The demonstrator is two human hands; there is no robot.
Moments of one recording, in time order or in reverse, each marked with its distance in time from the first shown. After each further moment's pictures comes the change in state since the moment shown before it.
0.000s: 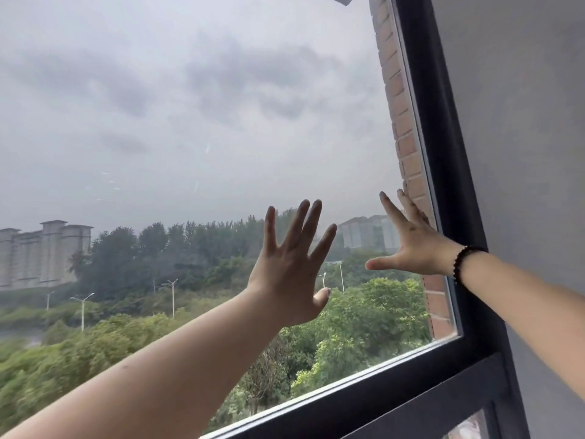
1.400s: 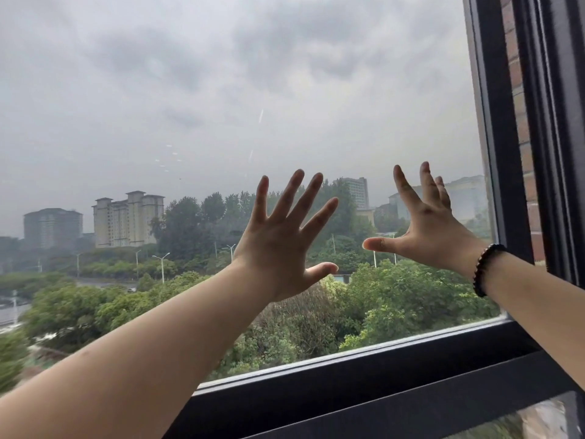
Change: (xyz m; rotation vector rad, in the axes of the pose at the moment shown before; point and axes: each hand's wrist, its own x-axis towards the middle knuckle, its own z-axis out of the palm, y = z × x) left_hand -0.070 -0.056 0.011 0.169 -0.073 -0.082; right_hand -0.016 -0.082 0.061 0.198 0.000 -0.079
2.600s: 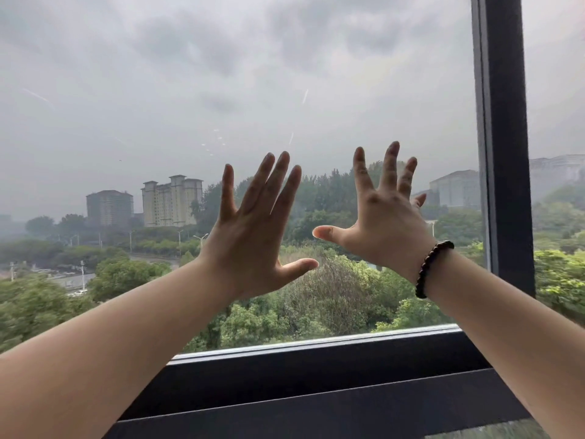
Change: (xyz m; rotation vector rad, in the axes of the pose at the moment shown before) left_hand -0.123 -0.110 -0.017 -0.057 0.024 -0.113; right_hand -0.025 -0.189 0.064 -0.042 0.042 -0.144
